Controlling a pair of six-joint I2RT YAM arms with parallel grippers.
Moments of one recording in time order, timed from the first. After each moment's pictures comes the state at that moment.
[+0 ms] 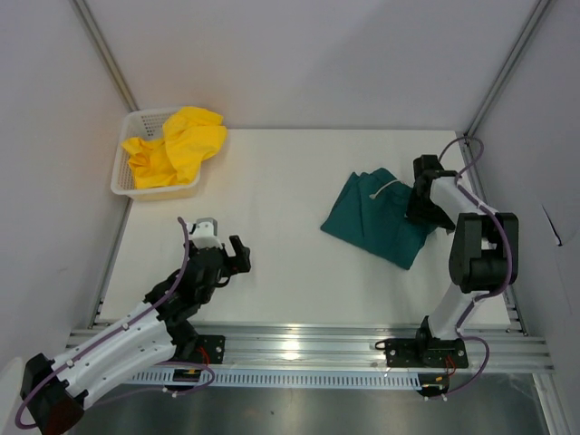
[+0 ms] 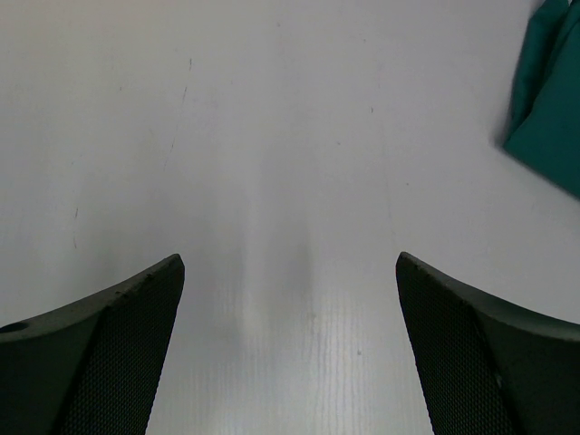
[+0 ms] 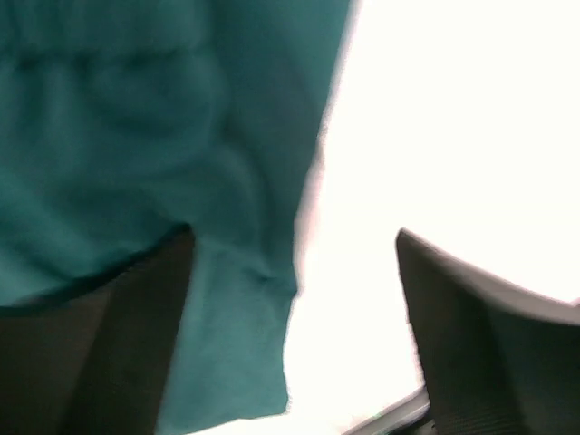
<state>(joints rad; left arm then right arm) -0.75 0.60 0.35 -0.26 -0.55 -0.58 0.03 1.77 1.22 -0.74 0.42 0.41</state>
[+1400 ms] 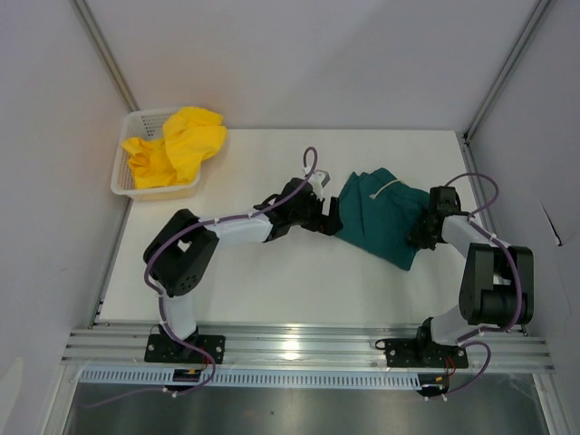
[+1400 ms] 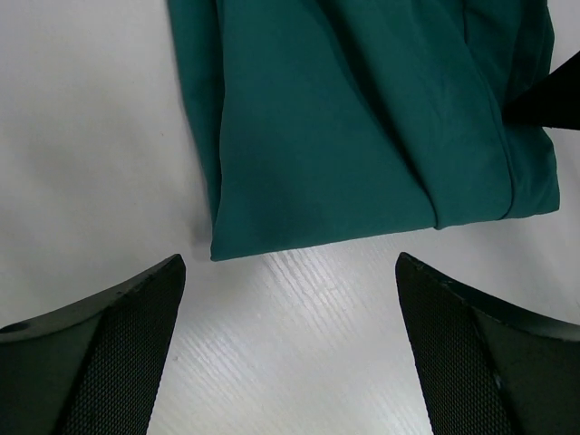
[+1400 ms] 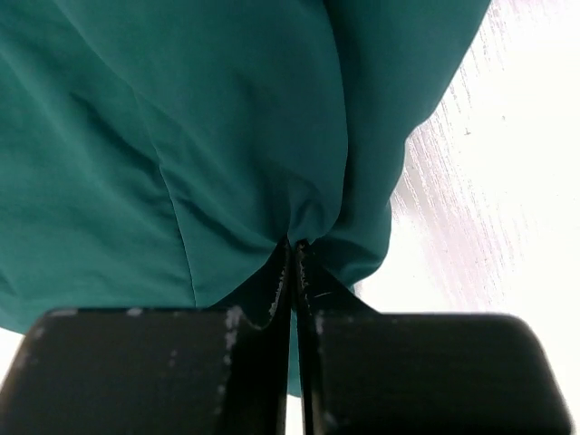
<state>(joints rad) -0.75 1.85 1.14 0.12 0.13 -0.40 -0.08 1.53 0.83 -0.41 -0.03 0.46</state>
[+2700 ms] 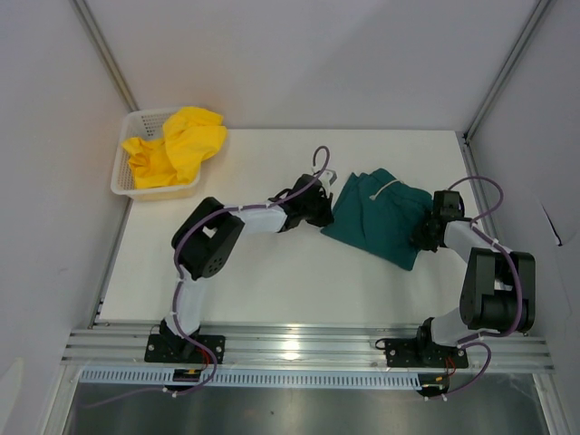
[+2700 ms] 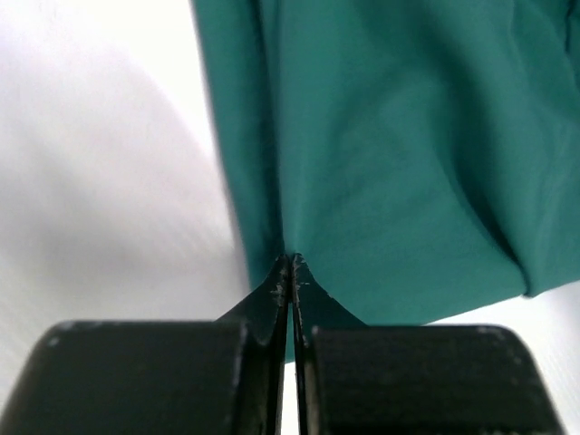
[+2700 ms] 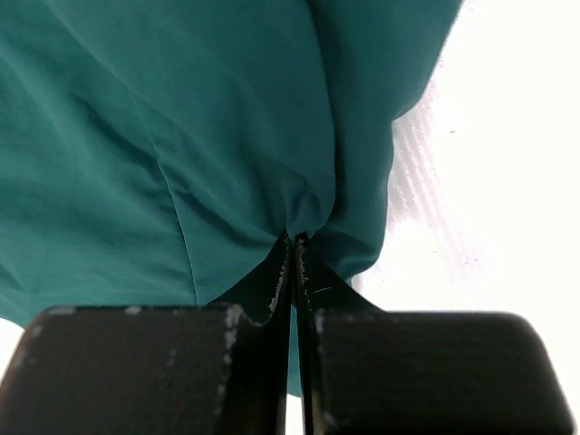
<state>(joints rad) -0.72 2.10 1.35 0.09 0.15 -0.37 -0.10 1.49 0.77 -0.33 -0.04 0.47</state>
